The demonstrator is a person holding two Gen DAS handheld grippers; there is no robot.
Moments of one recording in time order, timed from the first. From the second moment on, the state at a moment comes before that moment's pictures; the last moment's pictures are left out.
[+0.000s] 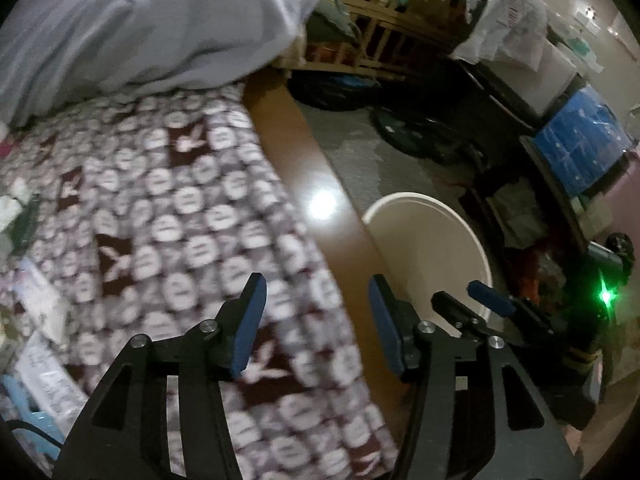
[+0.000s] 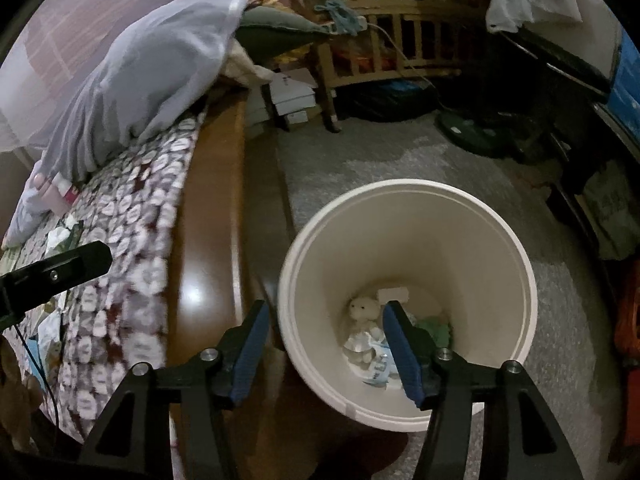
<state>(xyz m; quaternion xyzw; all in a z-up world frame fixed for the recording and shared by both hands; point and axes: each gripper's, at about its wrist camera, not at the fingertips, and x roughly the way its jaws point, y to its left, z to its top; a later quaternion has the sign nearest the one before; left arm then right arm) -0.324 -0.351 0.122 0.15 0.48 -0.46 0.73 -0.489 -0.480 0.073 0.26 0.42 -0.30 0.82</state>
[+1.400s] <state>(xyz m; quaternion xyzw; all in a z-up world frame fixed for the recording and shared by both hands) -0.120 -0.049 0.102 0.09 0.50 -0.19 0.84 -0.197 -0.260 0.059 0.09 0.50 -0.02 0.86</state>
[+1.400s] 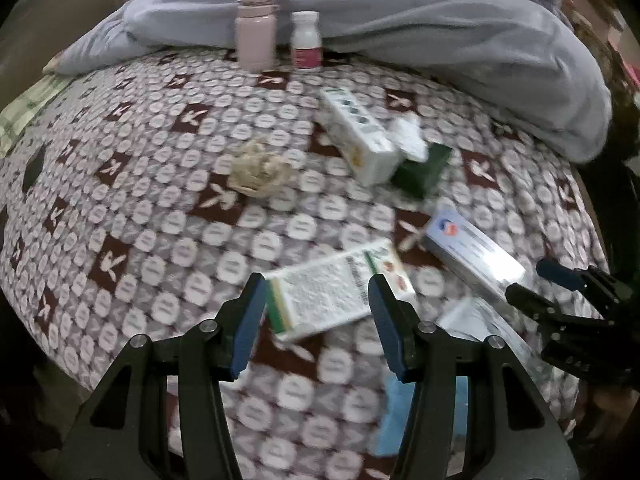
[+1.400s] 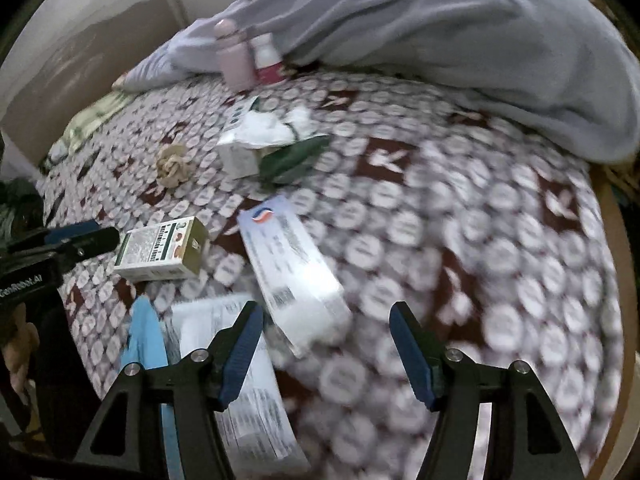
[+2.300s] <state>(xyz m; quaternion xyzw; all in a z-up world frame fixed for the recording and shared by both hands) 0.016 -0.055 0.032 0.08 0.53 -0.17 0.83 -0.167 -0.272 0.031 0.08 0.50 -0.08 0.86</state>
